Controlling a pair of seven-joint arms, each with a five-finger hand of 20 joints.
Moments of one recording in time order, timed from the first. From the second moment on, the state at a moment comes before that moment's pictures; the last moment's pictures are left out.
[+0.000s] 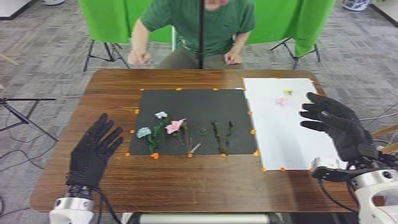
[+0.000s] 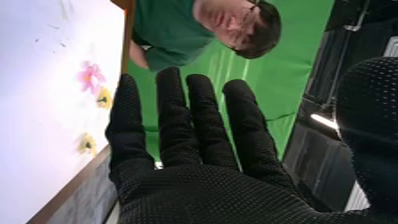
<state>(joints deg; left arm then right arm) 127.6 -73.1 -97.1 -116.9 43.8 -5.1 13.7 -126.6 -64.4 107.6 -127.3 -69.9 -1.1 0.3</state>
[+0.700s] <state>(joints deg) 127.6 -73.1 -96.9 -116.9 43.8 -5.0 13.9 -128.0 -67.7 110.6 -127.2 -69.7 -3.5 0.2</state>
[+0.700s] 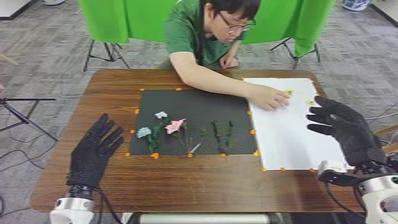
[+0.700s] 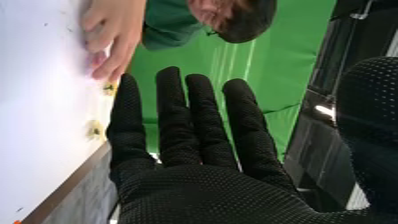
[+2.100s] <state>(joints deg) 127.0 -73.5 -96.9 -116.7 43.9 -5.1 13.7 -120.5 -60.6 96.5 -123.8 -71.4 10.4 3.8</state>
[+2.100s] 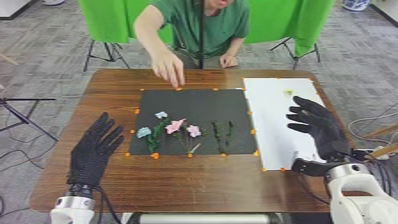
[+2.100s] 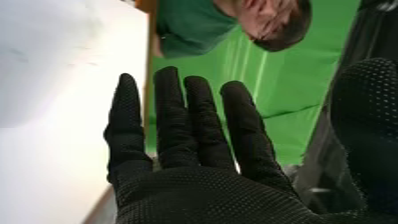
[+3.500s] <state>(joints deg) 127.2 -72.9 -96.6 -116.8 43.8 -4.1 14.7 -86.6 -36.5 72.3 -97.6 -141.8 2.3 20.0</state>
